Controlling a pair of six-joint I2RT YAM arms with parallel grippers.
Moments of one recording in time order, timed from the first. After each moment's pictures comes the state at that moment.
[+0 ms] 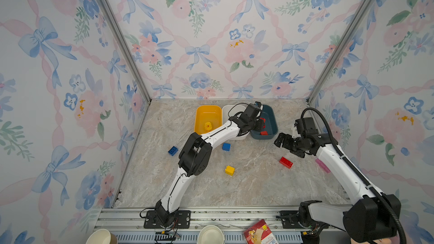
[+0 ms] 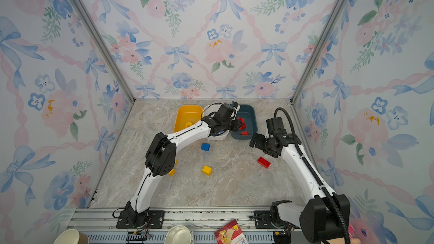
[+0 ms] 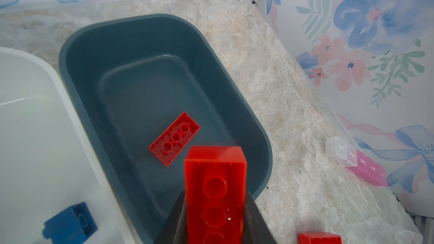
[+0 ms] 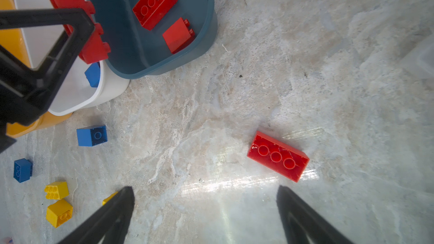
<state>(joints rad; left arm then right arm) -0.79 2.31 2.00 -0.32 0.08 -0.38 0.14 1.23 1.02 -0.87 -0.12 0.52</state>
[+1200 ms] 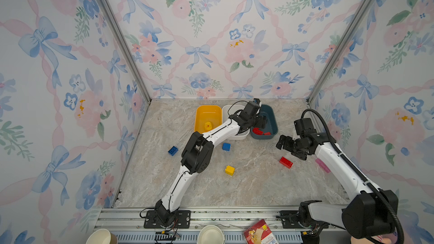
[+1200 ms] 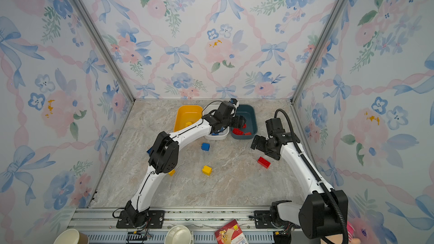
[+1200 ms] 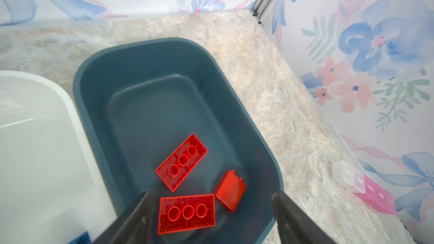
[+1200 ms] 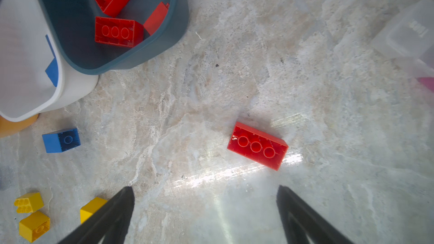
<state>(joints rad) -0.76 2.31 2.03 -0.29 0.07 -0.40 0.14 1.27 1.02 -0.94 -0.05 0.54</state>
